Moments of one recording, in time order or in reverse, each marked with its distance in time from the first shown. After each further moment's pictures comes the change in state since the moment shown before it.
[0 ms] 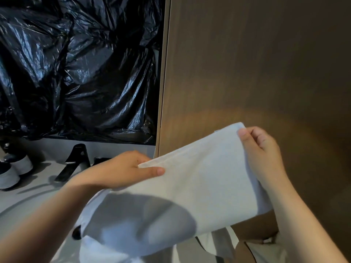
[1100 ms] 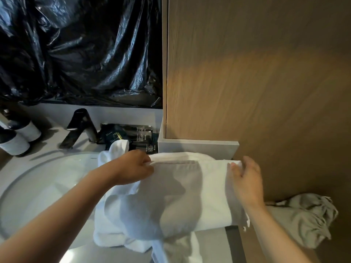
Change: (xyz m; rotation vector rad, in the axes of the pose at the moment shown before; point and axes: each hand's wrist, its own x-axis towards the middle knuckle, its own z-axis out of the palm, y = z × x) left_hand 0.022 -0.076 0.070 0.200 -0.142 -0.329; right_hand -0.064 0.183 0.078 -0.360 -0.056 0.413
